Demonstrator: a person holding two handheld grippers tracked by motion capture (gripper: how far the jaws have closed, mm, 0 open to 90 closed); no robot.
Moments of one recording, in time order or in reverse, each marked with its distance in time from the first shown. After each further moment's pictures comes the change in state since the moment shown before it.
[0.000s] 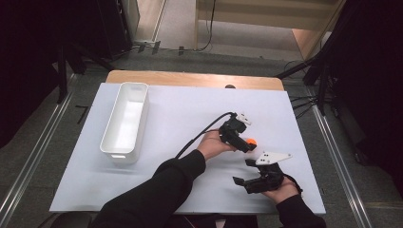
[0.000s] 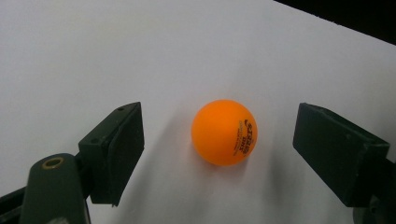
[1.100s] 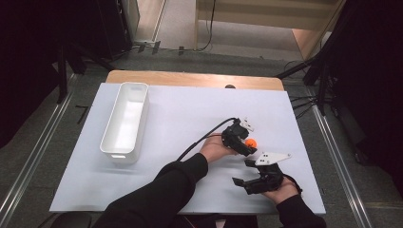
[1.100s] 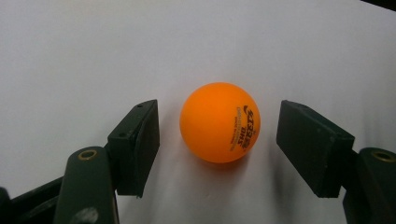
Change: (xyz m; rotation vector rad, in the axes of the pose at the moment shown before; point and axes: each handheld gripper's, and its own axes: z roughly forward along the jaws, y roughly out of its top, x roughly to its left) left arm -0.007 -0.009 0.017 0.041 0.018 0.040; right arm 0.001 0.000 0.000 0.005 0.012 -0.011
